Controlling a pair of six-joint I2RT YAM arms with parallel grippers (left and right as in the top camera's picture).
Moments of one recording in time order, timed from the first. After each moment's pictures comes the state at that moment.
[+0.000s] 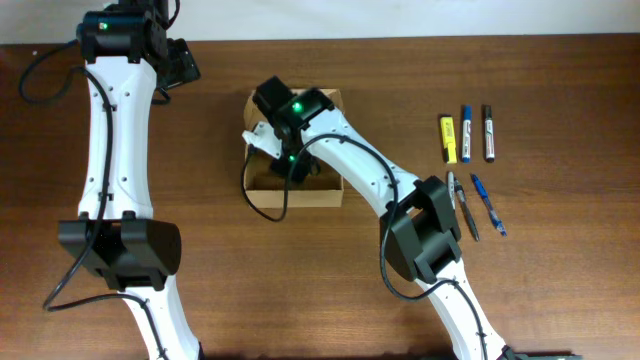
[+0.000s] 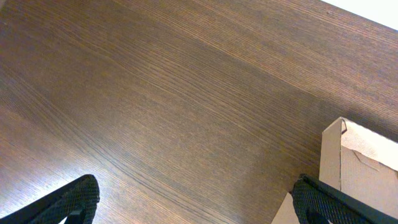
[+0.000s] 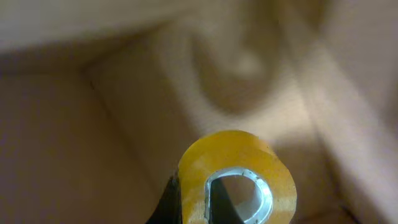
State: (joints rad) left arm -0.01 2.12 2.38 -1.40 -0.33 -0.41; right arm 0.67 2.44 2.24 -1.23 -0.11 -0.43
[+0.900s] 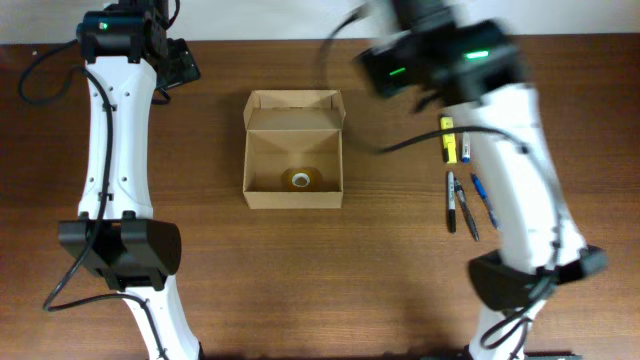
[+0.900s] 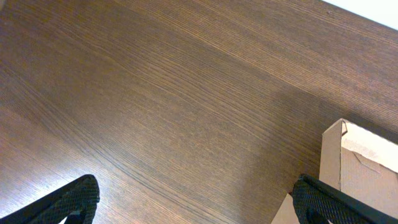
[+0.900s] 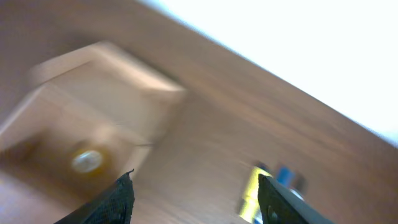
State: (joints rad) left arm -0.01 2.12 2.38 -1.40 -0.33 -0.41; right arm 0.37 2.00 2.50 -1.37 0.12 -0.15
